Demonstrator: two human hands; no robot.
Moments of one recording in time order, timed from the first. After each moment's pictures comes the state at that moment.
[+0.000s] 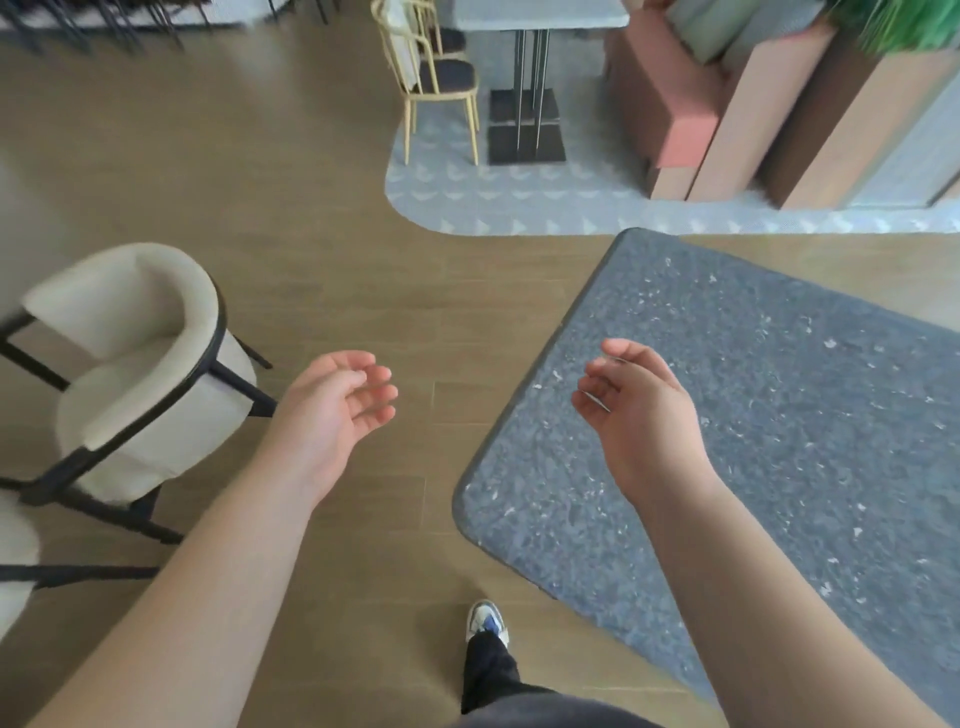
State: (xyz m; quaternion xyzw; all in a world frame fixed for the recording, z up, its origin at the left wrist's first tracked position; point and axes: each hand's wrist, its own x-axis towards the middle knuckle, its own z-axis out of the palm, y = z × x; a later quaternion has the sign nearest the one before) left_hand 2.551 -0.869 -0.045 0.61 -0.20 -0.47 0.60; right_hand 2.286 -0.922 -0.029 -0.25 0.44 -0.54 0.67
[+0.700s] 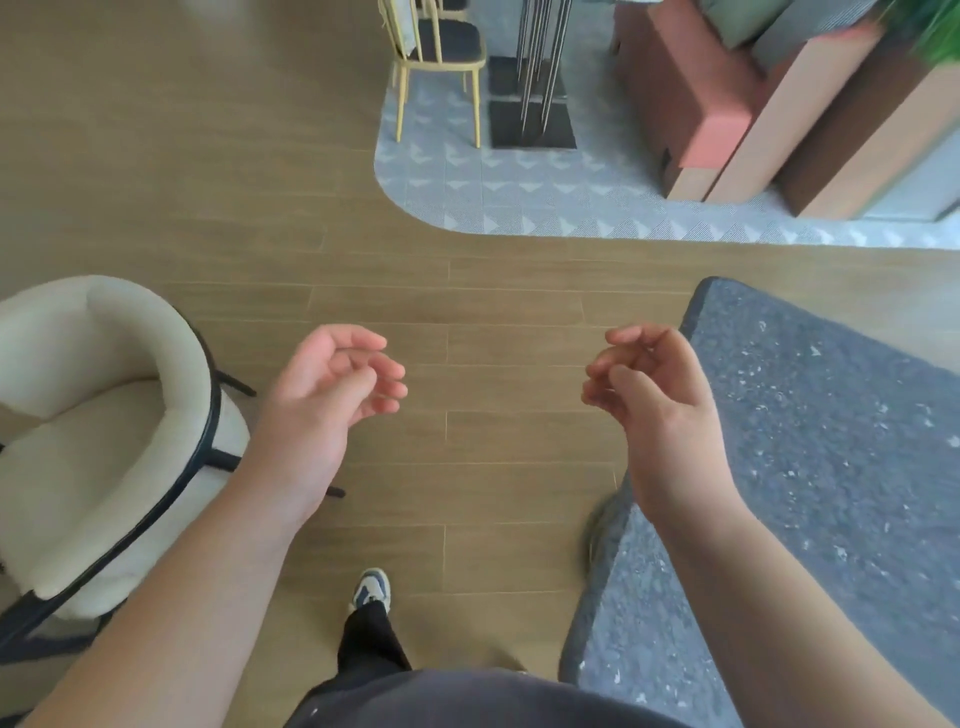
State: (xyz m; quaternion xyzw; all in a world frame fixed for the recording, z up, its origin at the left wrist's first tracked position) left_hand 2.767 -1.063 -0.037 0.55 -0.37 -0.46 0.60; right_hand 2.518 -1.114 -0.022 -0.47 0.48 -0.52 0.53
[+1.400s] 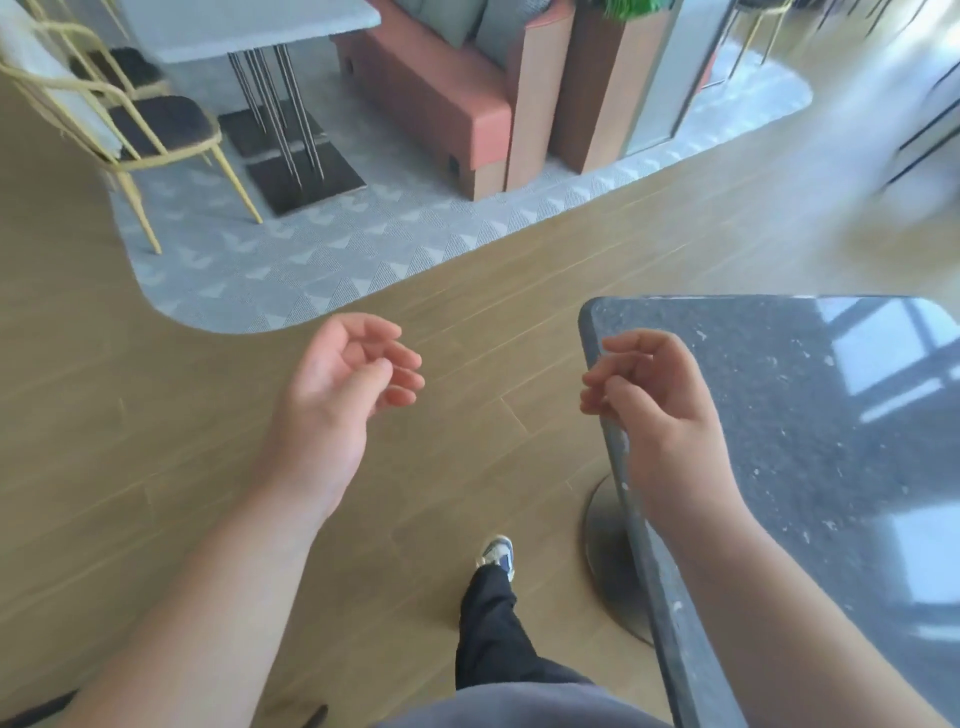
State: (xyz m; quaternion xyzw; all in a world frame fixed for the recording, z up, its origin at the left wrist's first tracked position) left_hand 2.757 -1.411 -0.022 0.37 -0.53 -0.60 0.47; right_hand 2.535 -1.310 -0.006 -0.37 0.59 -0.64 0.34
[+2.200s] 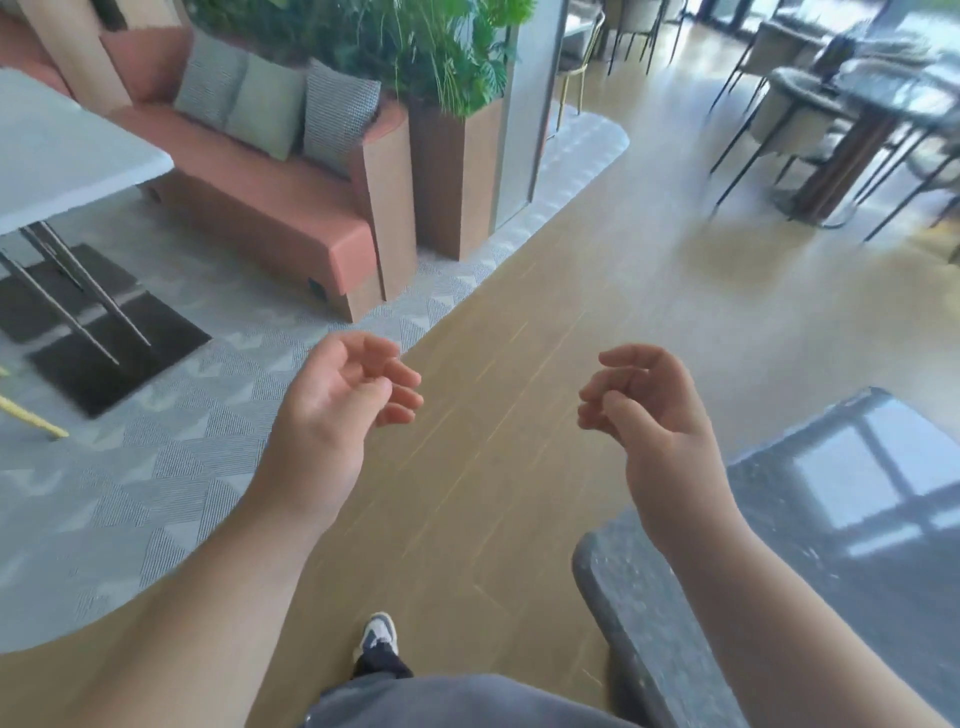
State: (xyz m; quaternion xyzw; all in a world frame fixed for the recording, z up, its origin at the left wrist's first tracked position) left_hand 2.501 -1.911 0.007 0.24 -0.60 -0.66 0.37; right_hand 2.325 -1.741 0.014 -0.28 0.65 -0.68 0.20
